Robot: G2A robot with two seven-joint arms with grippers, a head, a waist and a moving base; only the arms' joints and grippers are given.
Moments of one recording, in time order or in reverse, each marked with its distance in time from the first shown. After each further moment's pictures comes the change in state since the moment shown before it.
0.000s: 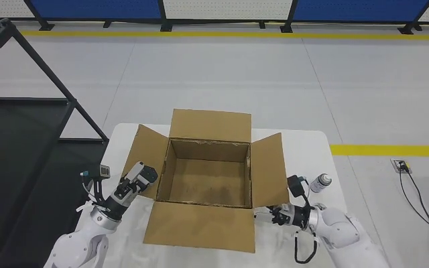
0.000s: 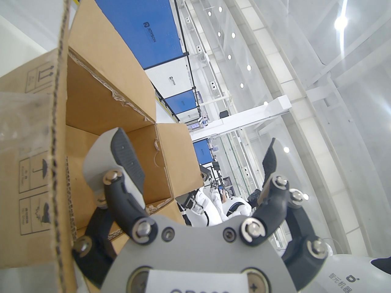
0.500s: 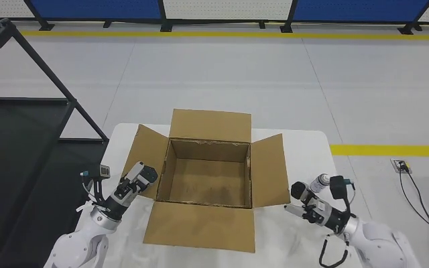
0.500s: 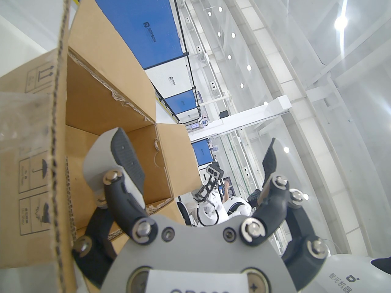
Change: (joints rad) left arm 0.000 0.000 0.000 0.000 0.000 0.000 0.000; right arm -0.302 0.067 0.348 -0.388 -0.188 0.213 -0.158
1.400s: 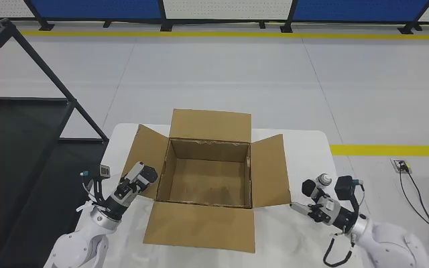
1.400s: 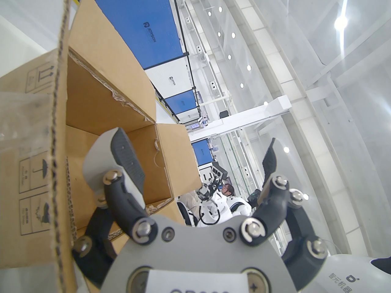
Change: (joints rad) left arm 0.000 0.000 0.000 0.000 0.000 0.000 0.000; right arm -0.003 0.011 0.042 -0.001 -0.211 -0.030 -0.088
